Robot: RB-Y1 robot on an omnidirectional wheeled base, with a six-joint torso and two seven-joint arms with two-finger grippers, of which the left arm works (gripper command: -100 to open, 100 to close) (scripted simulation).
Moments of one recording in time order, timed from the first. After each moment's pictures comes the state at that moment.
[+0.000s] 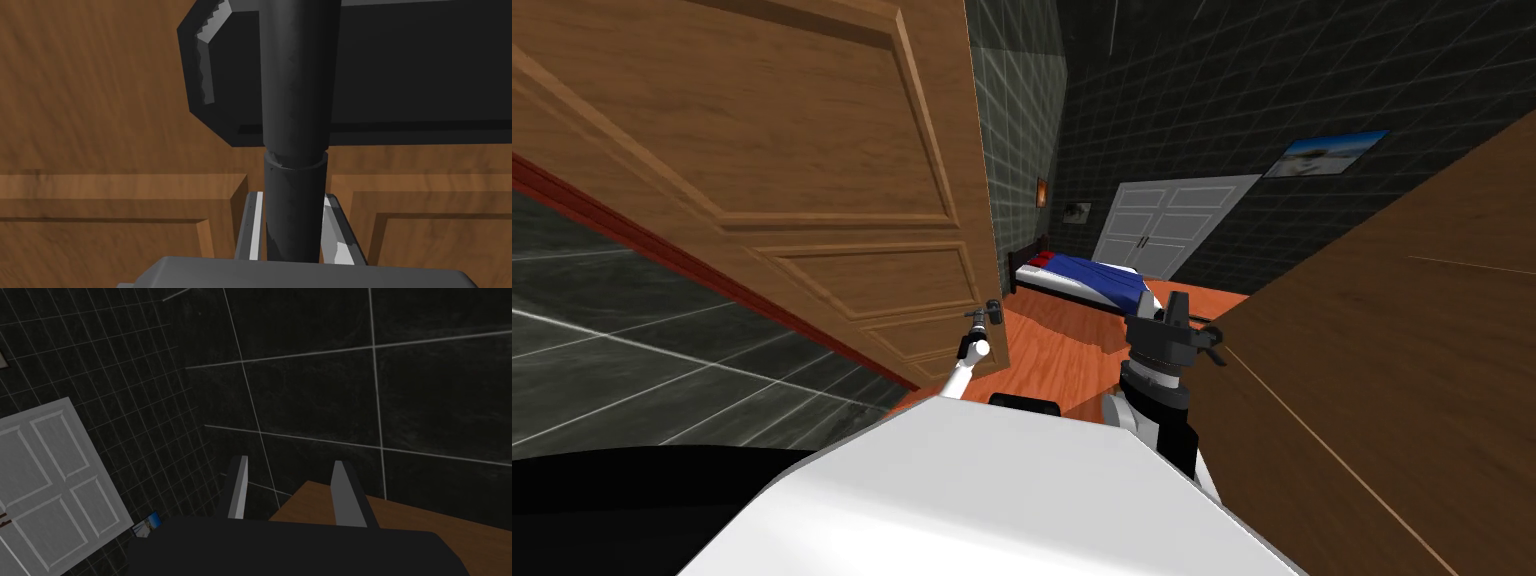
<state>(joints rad) -0.12 0.03 0.04 -1.17 0.86 -0.42 -0.82</state>
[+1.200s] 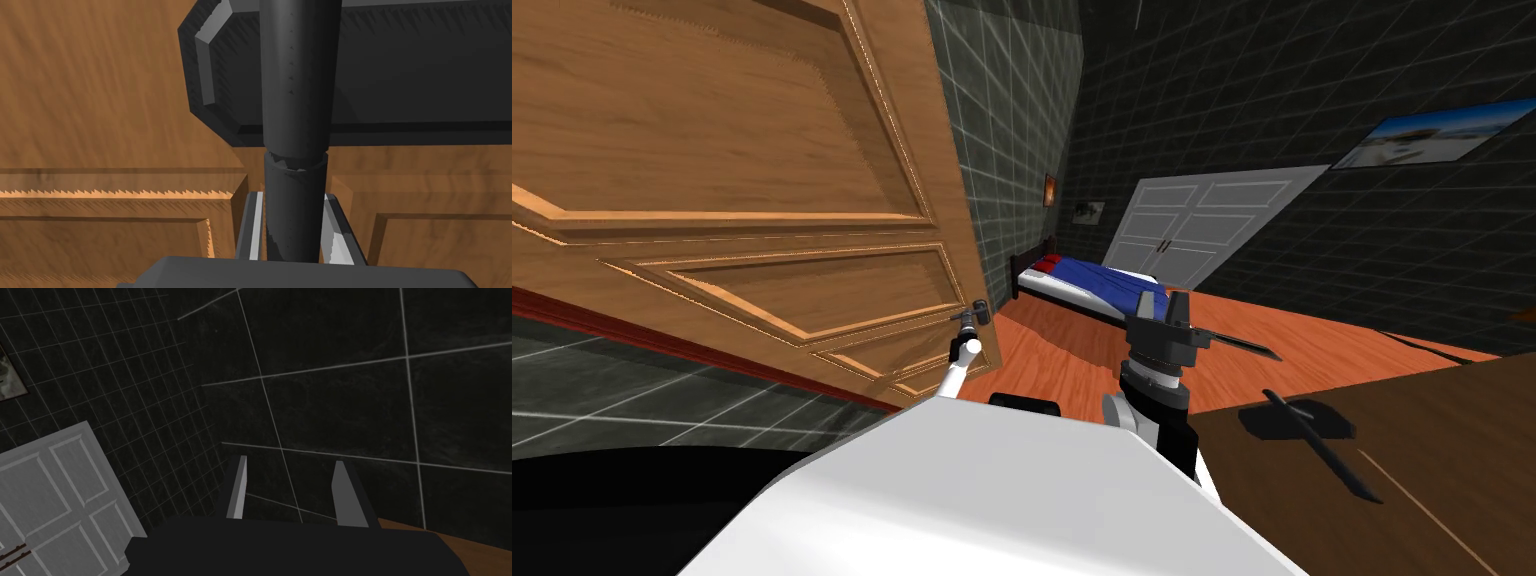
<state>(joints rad) -0.10 0.03 0.15 -1.18 0.95 -0.47 -0.91</state>
